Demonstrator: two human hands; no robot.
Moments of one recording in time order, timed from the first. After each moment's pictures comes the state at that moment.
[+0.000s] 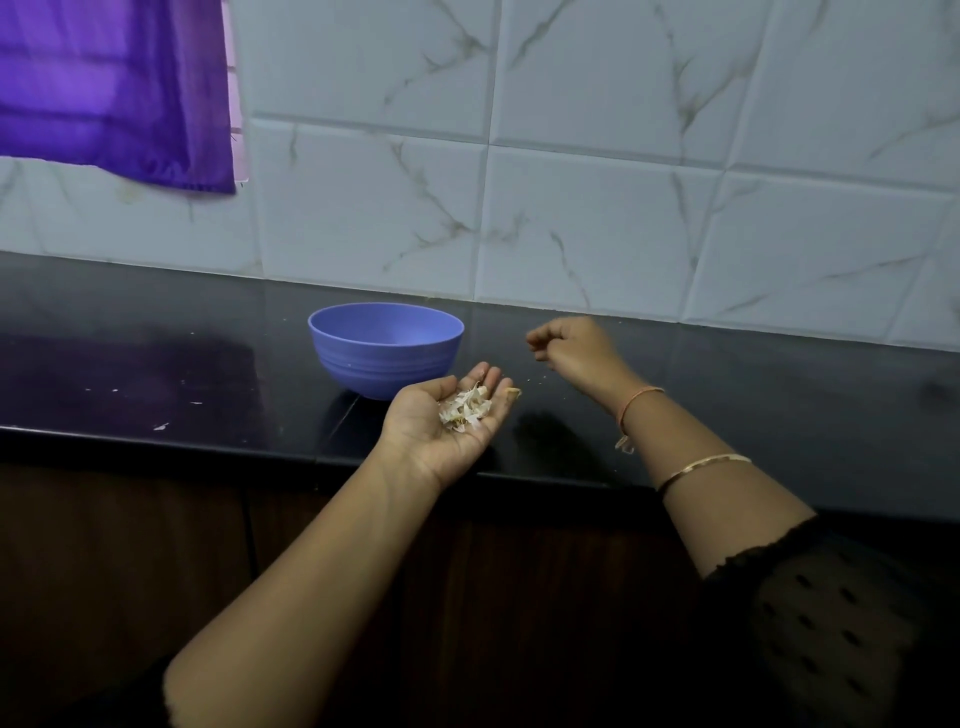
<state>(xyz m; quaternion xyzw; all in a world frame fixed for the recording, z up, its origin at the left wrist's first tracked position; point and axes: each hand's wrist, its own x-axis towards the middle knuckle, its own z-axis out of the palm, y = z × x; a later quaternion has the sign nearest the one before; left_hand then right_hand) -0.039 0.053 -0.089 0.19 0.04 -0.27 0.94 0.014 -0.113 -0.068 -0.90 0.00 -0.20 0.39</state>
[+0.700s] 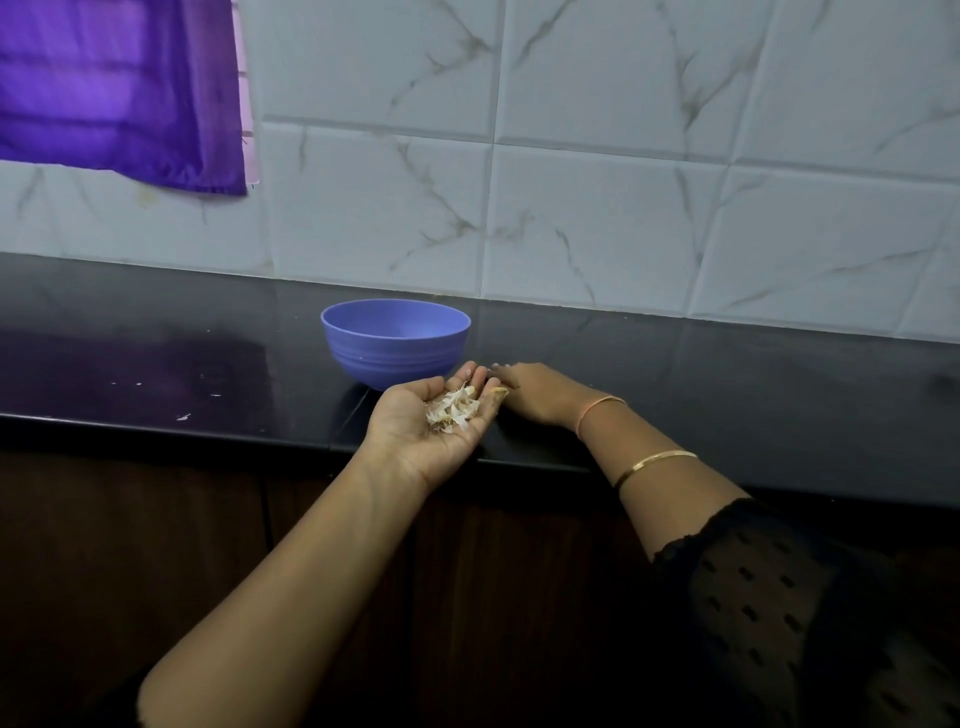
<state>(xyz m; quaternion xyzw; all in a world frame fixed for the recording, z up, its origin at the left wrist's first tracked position) -0.056 0.068 -0.087 0.19 0.05 -0.25 0.95 0.012 -0.082 -0.091 -0.99 -0.12 -0.03 0.11</state>
